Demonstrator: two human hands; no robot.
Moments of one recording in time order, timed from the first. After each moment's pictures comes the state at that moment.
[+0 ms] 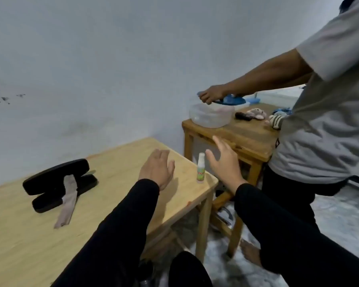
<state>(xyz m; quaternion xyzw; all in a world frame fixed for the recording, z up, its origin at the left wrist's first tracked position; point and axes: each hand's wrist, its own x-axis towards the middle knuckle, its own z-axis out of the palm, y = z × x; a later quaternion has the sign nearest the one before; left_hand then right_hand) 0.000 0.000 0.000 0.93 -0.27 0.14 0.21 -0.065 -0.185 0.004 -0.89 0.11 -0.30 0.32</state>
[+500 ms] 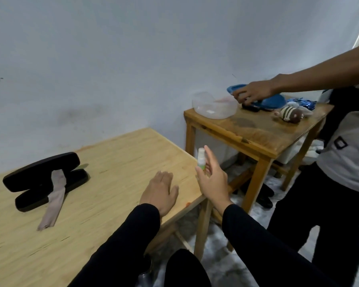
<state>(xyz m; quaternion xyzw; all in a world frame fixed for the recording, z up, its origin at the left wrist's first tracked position) 0.003 -0.009 -0.076 0.94 -0.25 0.00 0.21 -0.049 -0.164 -0.059 -0.82 0.10 -0.28 0.49</state>
